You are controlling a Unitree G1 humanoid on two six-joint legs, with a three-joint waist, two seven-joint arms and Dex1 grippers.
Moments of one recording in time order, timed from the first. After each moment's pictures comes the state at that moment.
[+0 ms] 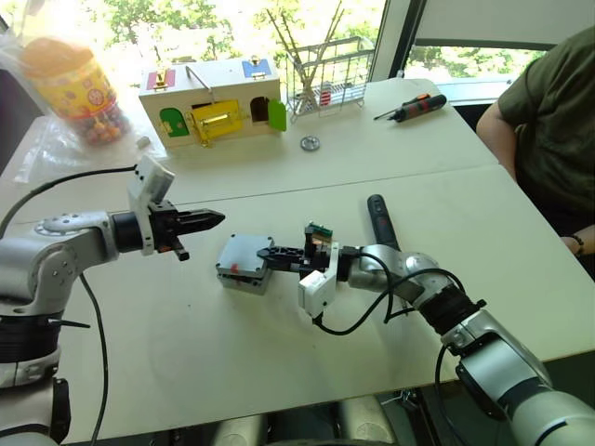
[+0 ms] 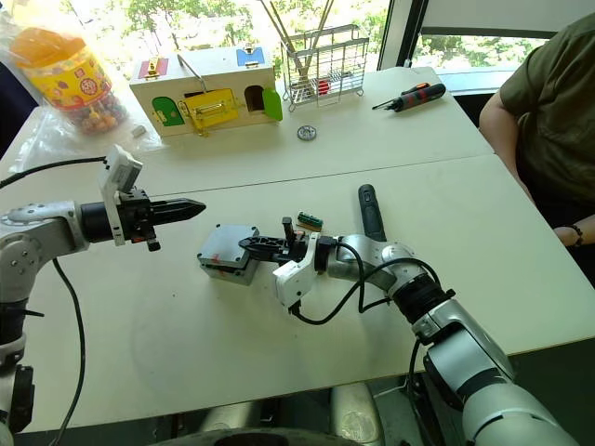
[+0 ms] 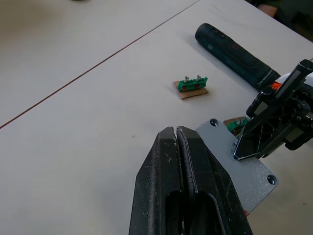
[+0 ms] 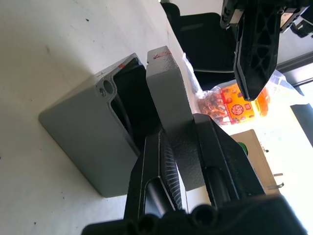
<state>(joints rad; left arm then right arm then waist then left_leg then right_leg) -0.45 0.84 0.16 -0.19 -0.74 0.98 -0.85 -0.69 -0.42 0.55 0.40 -0.88 -0.89 0.10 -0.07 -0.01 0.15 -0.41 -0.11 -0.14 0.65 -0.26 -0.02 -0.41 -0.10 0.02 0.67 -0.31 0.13</state>
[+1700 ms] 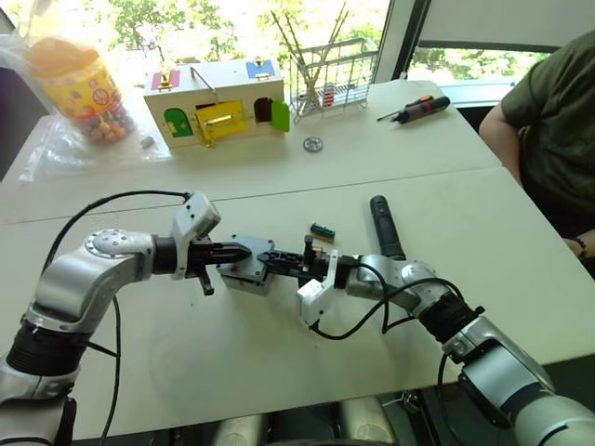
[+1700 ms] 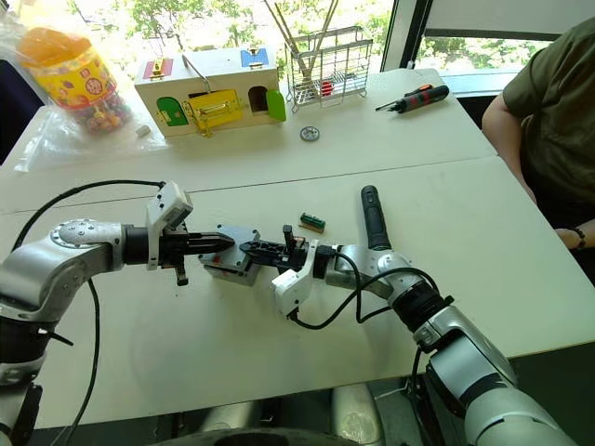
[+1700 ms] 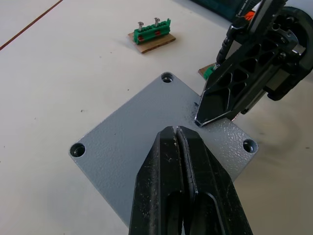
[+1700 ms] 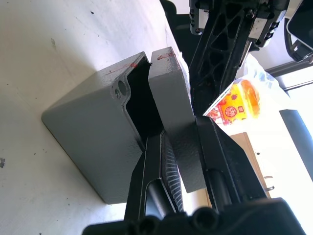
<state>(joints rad) -0.37 0.82 -0.07 -0.29 -0.55 0.80 -0.92 -0.64 -0.46 0.59 0.35 -0.97 -0.82 -0.02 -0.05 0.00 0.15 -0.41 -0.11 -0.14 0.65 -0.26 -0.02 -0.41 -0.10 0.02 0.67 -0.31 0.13</state>
